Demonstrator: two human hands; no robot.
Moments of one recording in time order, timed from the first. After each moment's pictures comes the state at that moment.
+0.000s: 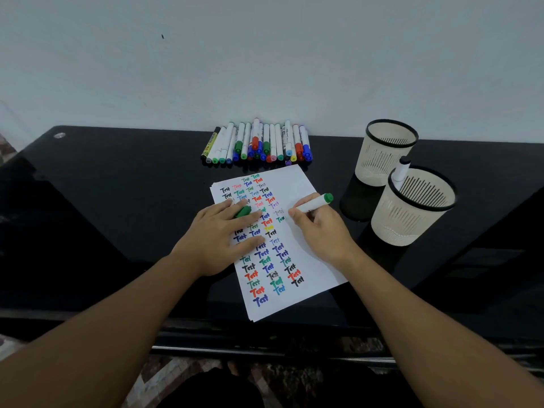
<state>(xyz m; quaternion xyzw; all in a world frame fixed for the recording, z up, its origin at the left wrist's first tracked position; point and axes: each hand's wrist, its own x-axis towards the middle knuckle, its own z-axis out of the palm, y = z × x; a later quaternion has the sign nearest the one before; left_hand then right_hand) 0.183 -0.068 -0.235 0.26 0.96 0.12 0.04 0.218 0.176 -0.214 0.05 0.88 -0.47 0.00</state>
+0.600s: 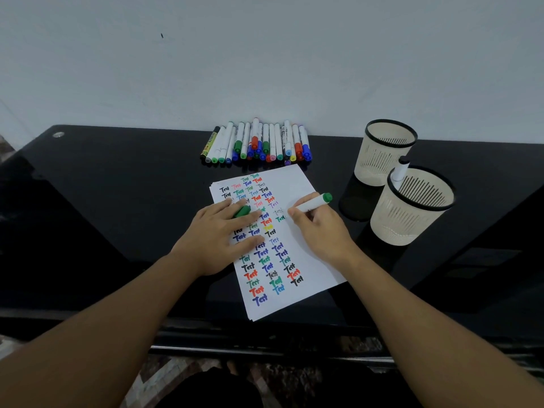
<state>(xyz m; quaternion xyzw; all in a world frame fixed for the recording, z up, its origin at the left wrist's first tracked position) 0.182 -0.069 -0.237 0.26 0.96 0.12 0.03 0.216 0.175 -0.216 0.06 0.88 -0.46 0.00</state>
